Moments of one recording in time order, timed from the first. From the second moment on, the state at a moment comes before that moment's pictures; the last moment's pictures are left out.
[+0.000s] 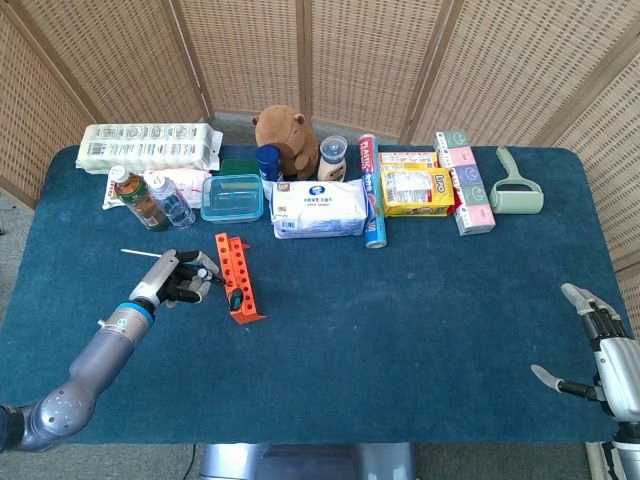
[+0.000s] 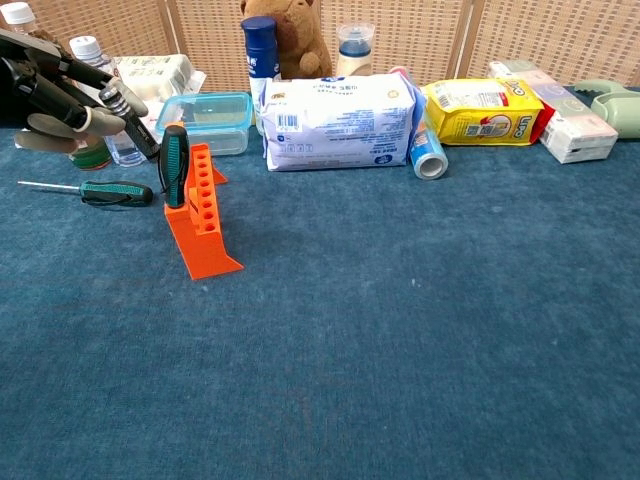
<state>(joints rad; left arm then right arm) -0.83 -1.07 -0.27 -2.03 0.31 0.87 -0.12 0.04 -0.96 0.04 -1.77 -1.61 1.56 0.33</state>
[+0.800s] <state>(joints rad) -0.84 -1.07 -0.27 -2.06 0.30 0.89 -0.08 0.04 -0.96 0.04 -1.77 -1.60 1.56 0.33</state>
